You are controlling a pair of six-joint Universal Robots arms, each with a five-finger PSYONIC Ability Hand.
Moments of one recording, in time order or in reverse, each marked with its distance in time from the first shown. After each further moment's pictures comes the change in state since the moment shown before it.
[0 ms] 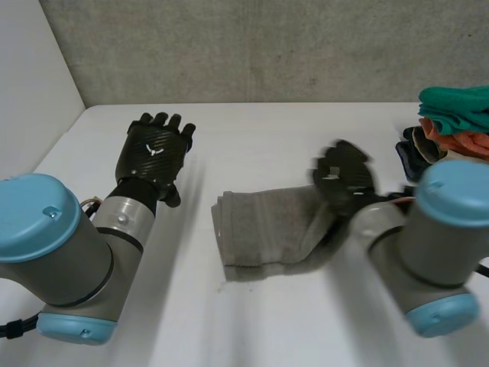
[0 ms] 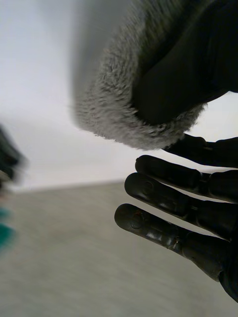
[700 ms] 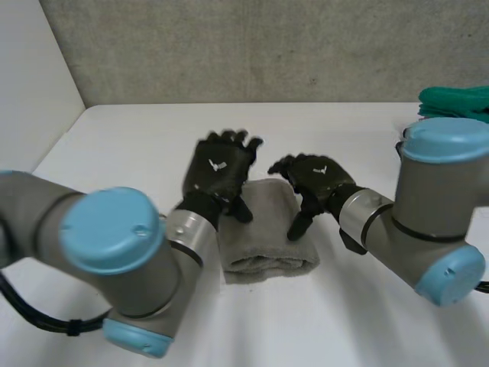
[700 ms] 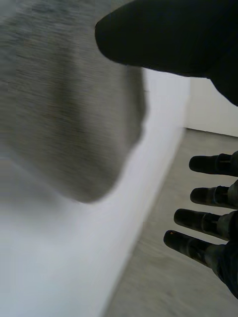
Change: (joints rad) left arm -0.199 -0.172 0.185 -0.046 -0.028 -0.281; right arm -0.001 0.098 -0.256 0.358 -0.195 0.996; left_hand 0.000 0.000 0.000 0.000 0.000; right_hand -0.779 -0.963 -0.976 -0.957 -0.917
